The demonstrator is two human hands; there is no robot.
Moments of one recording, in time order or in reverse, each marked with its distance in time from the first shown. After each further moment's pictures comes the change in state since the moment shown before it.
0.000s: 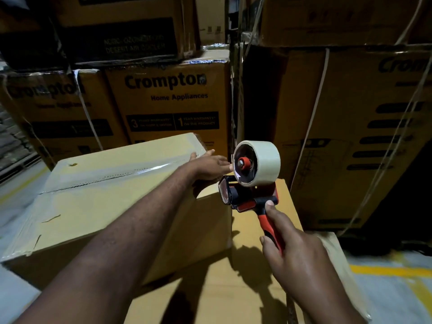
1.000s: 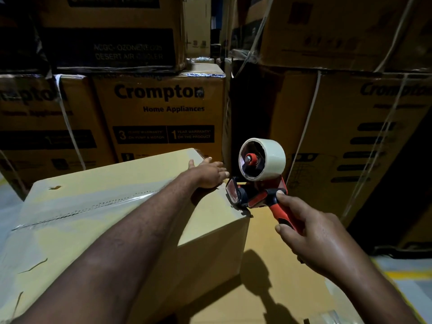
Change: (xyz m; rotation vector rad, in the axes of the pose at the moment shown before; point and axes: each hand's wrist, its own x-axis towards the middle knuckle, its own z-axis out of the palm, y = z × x) left_hand 0.032 -0.039 -0.013 0.002 0.039 0.081; right_hand 0.055 -0.046 -0.017 -0.107 -0.025 0.115
